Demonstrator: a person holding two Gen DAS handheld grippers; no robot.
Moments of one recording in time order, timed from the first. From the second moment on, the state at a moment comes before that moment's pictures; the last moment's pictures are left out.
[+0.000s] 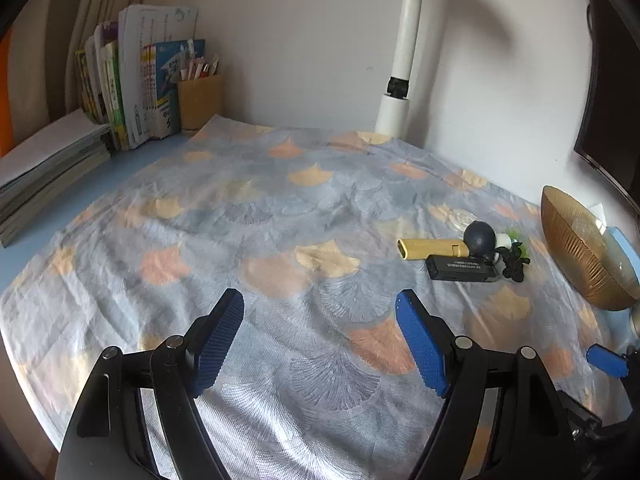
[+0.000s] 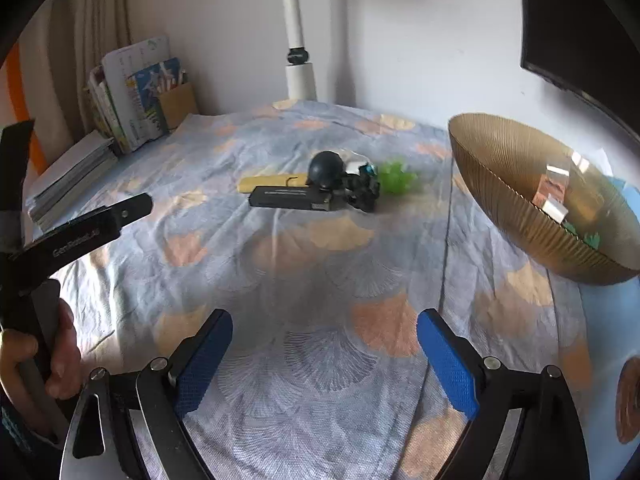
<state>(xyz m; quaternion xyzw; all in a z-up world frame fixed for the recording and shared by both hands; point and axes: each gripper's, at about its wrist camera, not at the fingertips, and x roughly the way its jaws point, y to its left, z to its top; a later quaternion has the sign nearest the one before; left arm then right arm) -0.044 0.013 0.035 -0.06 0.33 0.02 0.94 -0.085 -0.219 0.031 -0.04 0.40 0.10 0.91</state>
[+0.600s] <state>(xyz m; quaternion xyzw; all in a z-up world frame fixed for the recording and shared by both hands) -0.038 0.007 0.048 -0.02 0.38 -0.08 0.92 -0.090 -0.223 0.040 -0.06 0.40 0.09 0.91</state>
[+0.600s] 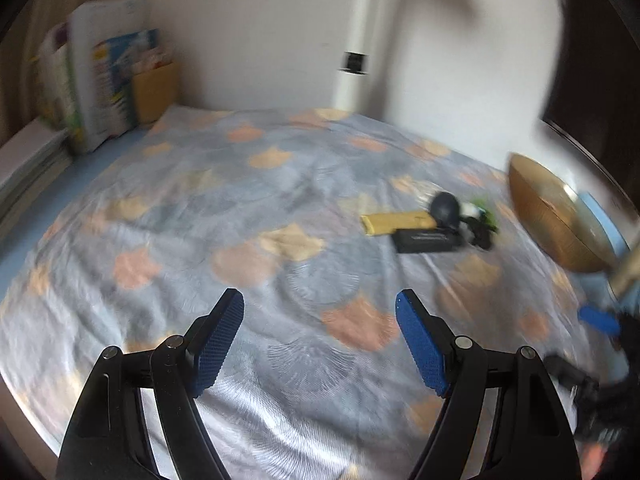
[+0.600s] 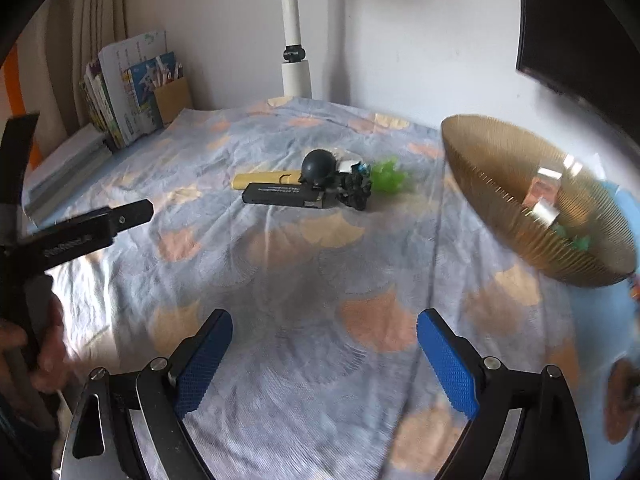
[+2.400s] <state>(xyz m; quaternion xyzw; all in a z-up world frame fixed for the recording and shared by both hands) -0.058 -0.015 0.017 -0.01 0.44 -0.09 0.89 -0.080 -0.216 0.035 -0.05 0.47 0.18 0.86</state>
